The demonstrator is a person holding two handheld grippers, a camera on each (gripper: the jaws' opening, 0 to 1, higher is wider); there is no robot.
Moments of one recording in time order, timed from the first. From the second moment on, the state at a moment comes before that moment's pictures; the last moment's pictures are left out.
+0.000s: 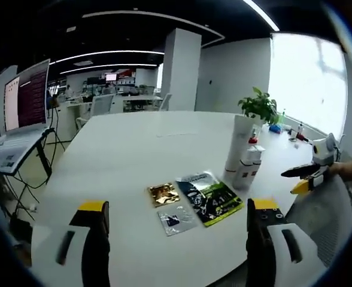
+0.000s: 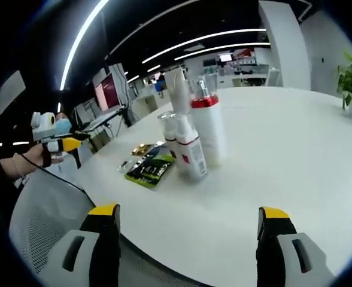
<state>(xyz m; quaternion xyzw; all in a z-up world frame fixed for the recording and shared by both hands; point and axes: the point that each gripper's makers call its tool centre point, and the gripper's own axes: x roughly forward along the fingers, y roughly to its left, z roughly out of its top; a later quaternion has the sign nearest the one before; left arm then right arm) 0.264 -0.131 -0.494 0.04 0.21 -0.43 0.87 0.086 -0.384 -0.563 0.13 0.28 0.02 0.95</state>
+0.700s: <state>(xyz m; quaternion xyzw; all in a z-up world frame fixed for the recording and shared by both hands) 0.261 -0.132 -0.496 0.05 0.22 -0.43 0.87 0.084 -0.377 -0.565 0.13 0.29 0.04 0.95</state>
